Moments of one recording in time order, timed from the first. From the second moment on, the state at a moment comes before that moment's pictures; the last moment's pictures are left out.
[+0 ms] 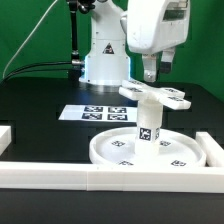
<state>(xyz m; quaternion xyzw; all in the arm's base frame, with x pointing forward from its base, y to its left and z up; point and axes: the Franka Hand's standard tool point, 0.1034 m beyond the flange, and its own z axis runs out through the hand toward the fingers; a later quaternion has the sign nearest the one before) 0.570 0.047 0.141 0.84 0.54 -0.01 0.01</state>
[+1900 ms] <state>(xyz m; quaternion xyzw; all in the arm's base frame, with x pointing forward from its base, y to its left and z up) 0.562 0.037 0.113 0.81 0.58 -0.03 0.01</state>
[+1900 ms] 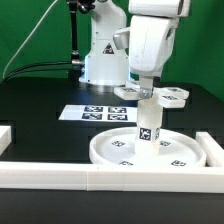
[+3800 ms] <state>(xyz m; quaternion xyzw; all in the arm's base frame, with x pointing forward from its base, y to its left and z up) 0.561 0.038 0.111 1.00 -0.03 -0.01 0.00</state>
